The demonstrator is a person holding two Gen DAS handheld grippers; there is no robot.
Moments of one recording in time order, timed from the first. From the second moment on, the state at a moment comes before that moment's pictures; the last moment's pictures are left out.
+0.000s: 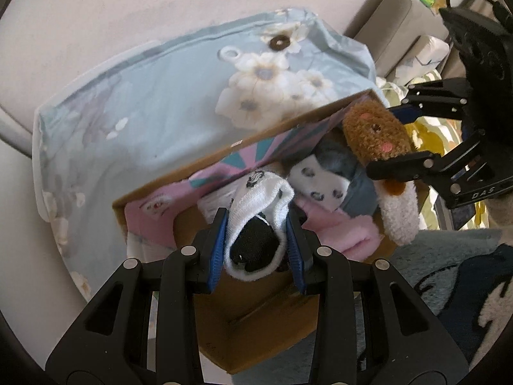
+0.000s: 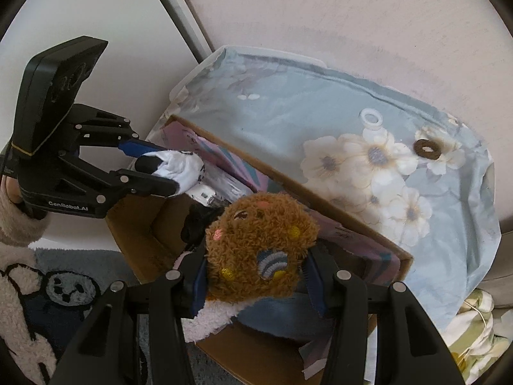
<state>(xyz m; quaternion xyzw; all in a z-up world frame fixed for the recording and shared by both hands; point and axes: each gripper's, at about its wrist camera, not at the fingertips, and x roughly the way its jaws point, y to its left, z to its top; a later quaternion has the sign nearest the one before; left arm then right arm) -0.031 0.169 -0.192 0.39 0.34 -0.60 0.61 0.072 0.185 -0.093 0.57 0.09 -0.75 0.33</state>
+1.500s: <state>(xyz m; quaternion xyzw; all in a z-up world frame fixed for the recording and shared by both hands) -0.032 0.149 -0.159 0.43 0.25 -0.60 0.63 0.047 0.218 -0.054 0.56 0.07 -0.76 0.33</state>
